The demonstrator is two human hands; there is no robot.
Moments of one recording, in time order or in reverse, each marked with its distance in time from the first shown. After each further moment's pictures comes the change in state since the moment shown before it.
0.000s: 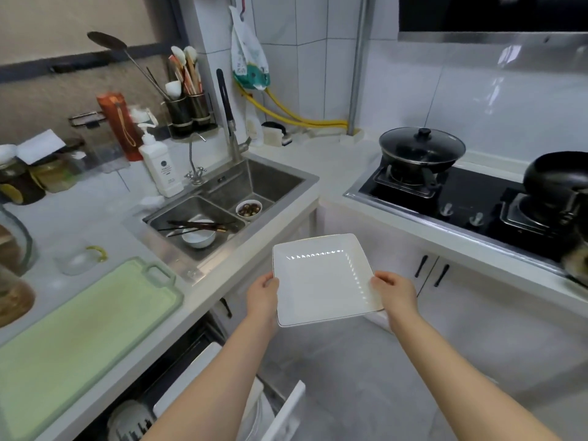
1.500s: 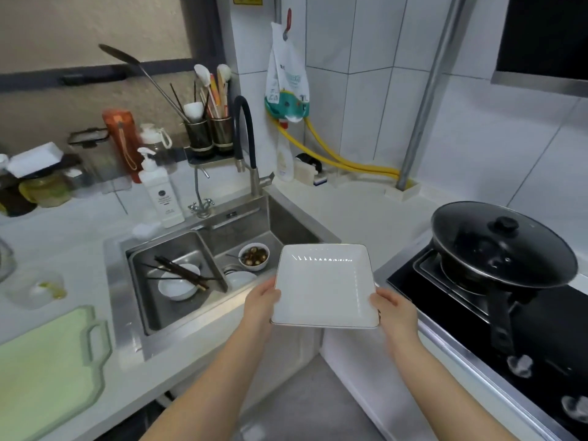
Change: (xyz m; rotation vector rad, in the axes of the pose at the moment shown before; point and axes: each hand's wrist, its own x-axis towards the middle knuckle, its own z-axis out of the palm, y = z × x) left_hand 0.231 0.109 0.158 -0.236 0.110 0.008; right_hand 0.317 -0.109 0.072 0.114 -0.278 -0.046
